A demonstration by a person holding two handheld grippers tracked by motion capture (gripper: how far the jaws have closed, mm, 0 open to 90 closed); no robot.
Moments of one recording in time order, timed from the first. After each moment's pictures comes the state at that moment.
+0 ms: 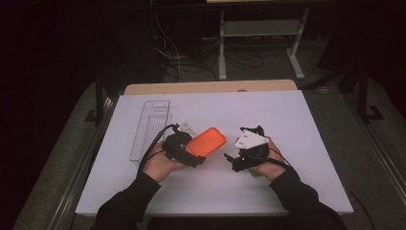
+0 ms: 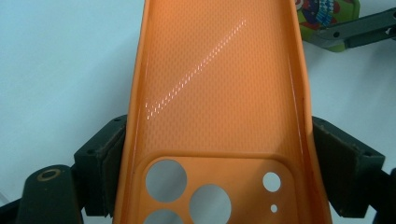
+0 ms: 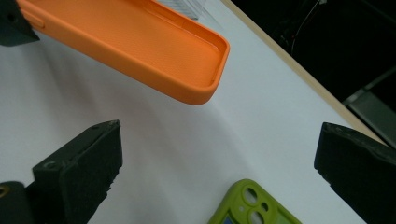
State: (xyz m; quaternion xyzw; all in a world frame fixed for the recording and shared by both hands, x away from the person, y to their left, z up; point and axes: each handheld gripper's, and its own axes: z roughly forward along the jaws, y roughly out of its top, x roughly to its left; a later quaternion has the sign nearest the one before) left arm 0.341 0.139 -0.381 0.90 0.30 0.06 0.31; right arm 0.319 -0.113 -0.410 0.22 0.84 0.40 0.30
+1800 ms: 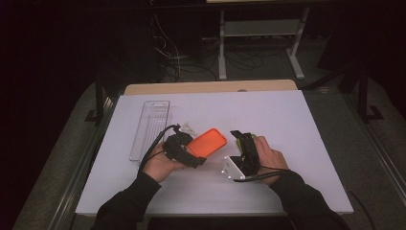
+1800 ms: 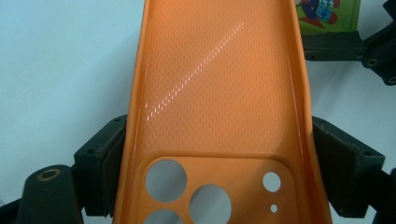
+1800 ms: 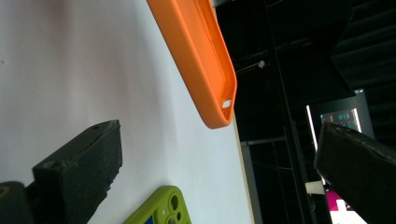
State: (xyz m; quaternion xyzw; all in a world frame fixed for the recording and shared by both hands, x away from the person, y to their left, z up) left arm 0.339 0.136 -0.383 0.90 0.31 0.05 0.31; right arm 0.287 -0.086 -0.424 -0.03 0.82 0.23 0.53
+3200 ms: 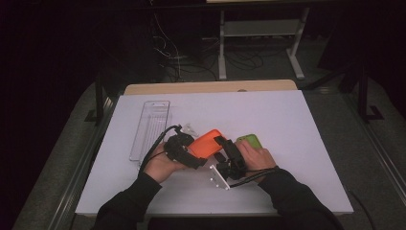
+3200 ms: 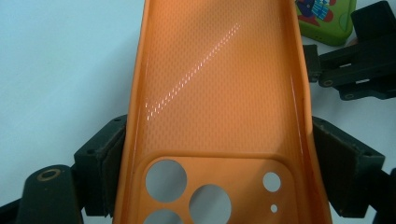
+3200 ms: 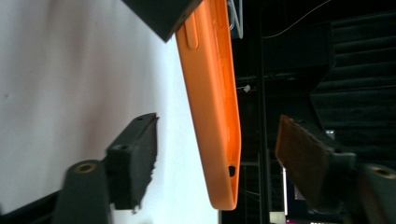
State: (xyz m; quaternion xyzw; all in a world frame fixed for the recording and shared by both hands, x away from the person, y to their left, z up) left arm 0.339 0.134 -0.383 0.91 0.29 0.05 0.30; right arm 0.285 -0.053 -0.435 -0.13 0.78 0.21 0.57
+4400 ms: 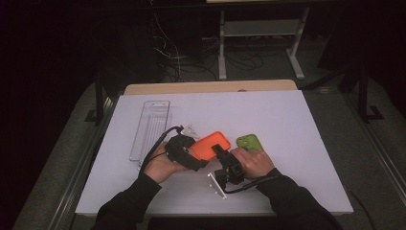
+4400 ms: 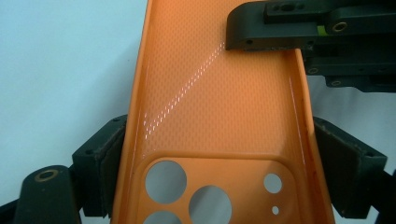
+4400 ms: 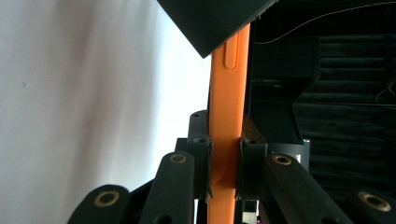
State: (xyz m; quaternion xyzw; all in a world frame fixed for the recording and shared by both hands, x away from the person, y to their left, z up) left arm 0.335 0.133 -0.382 0.91 0.26 0.05 0.32; right arm 0.272 -0.048 -0.444 -0.16 0.77 0.17 0.60
